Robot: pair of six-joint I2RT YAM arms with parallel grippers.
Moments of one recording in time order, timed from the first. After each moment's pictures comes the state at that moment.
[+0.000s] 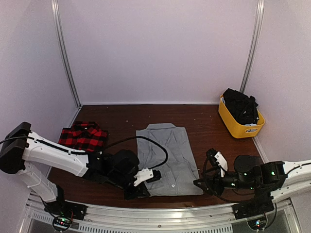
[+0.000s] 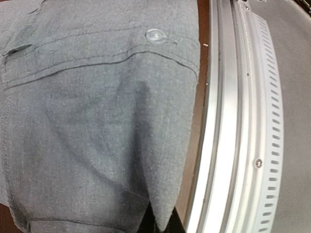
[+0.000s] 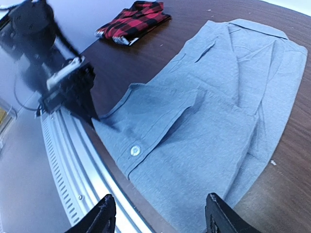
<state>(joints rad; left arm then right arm) -1.21 1.53 0.74 -0.13 0.28 0.02 1.25 0.68 0.38 -0.19 0.18 0.52</state>
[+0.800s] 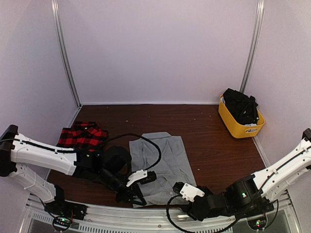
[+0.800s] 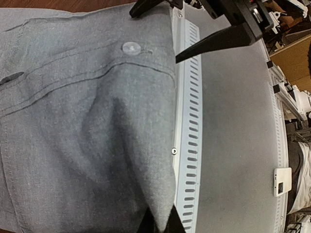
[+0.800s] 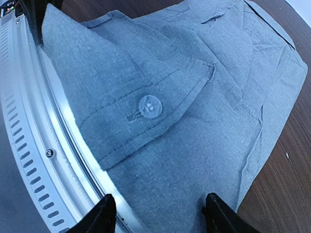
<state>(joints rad) -1.21 1.38 0.72 -0.21 0.59 -0.14 1.71 1.29 0.69 -0.40 0.53 0.56</state>
